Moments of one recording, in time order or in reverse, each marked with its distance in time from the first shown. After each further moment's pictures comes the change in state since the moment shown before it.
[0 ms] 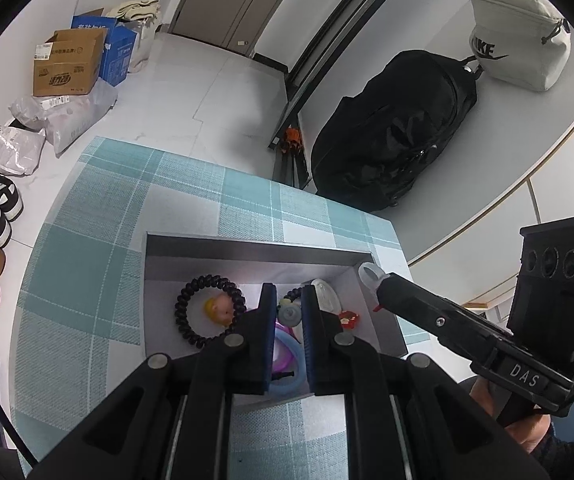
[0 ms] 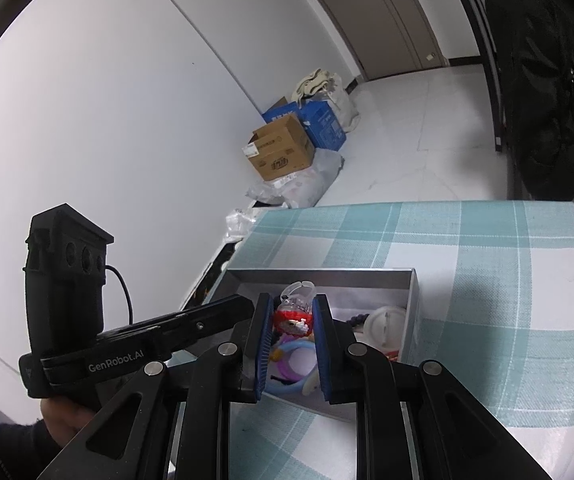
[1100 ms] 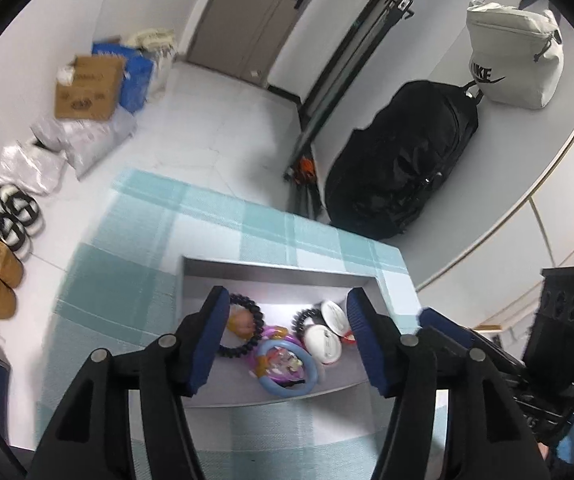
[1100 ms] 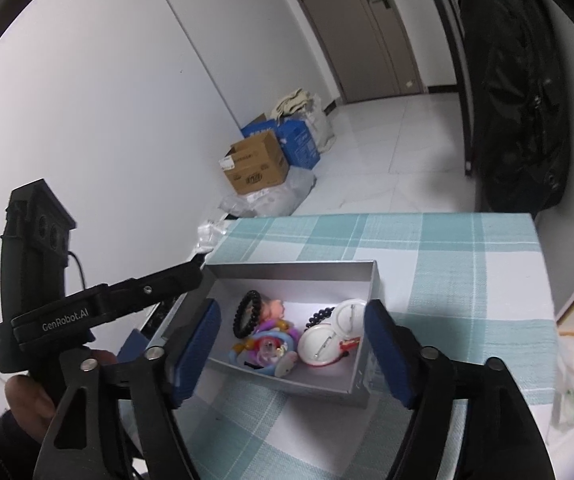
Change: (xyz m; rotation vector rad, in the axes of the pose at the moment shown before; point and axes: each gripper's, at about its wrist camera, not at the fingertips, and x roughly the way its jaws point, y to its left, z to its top) left arm -0.030 -0.005 -0.004 0.014 -0.148 0.085; right arm -0.031 0.011 -0.019 -0.053 -0.091 -0.138
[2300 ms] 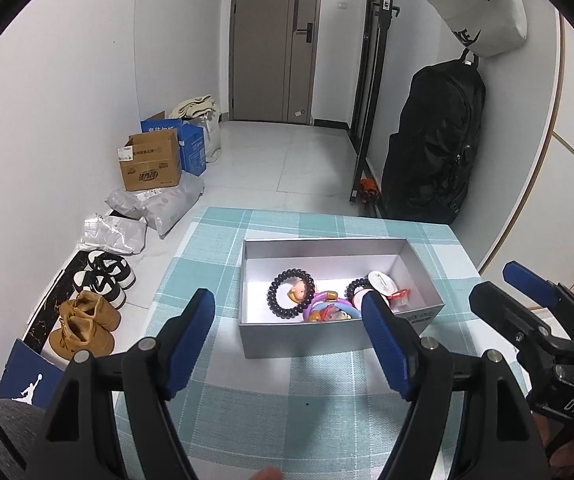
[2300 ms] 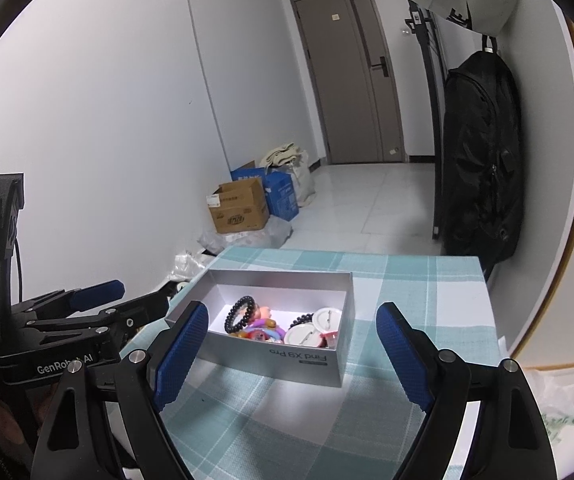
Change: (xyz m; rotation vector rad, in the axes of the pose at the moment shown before) left arm -0.042 -0.036 -0.047 0.206 -0.133 0.324; right arm -0.056 0.030 -0.042 -0.142 -0.208 -0.125
